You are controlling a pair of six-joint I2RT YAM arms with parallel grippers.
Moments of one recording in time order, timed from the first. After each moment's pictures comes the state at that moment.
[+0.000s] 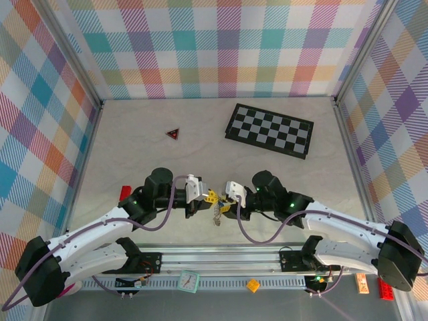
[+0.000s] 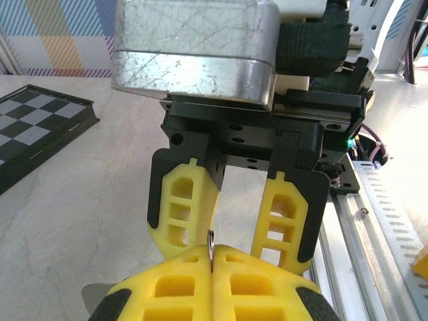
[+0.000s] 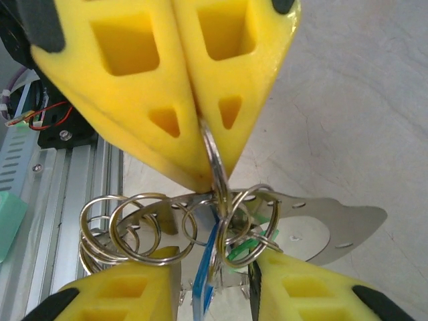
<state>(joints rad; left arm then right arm) -0.78 0.94 0.55 0.07 0.64 0.26 0.92 1.03 0.58 -0.08 -0.42 -0.25</state>
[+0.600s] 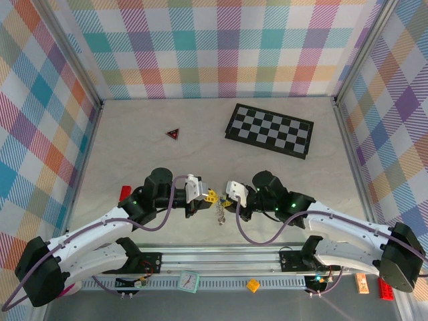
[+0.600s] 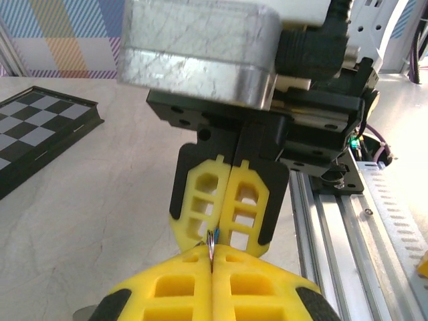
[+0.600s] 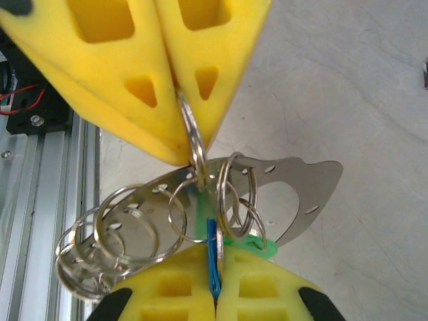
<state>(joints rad) -0.78 0.94 0.55 0.06 0.63 0.26 0.92 1.00 0.61 -0.18 -0.34 -0.30</state>
